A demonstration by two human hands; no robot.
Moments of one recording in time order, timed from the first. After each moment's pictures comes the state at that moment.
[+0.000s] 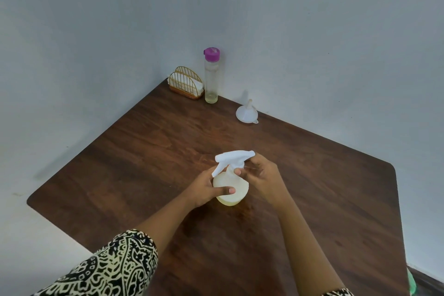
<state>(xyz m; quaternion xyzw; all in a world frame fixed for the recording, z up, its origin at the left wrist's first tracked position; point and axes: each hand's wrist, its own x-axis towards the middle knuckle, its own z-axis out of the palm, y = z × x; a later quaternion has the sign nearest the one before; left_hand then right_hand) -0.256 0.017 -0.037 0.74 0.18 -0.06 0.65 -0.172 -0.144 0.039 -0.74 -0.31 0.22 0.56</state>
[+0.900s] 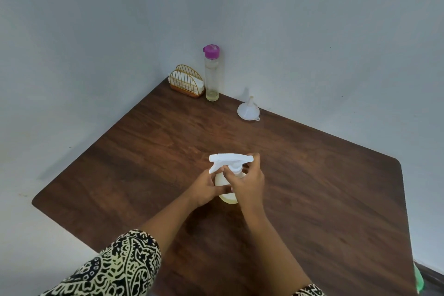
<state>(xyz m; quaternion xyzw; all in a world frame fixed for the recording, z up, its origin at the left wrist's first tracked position) -0.261 0.010 -0.026 0.72 0.15 -0.01 0.68 -0.206 -0.108 0.006 -0.81 -0.14 0.08 0.57</state>
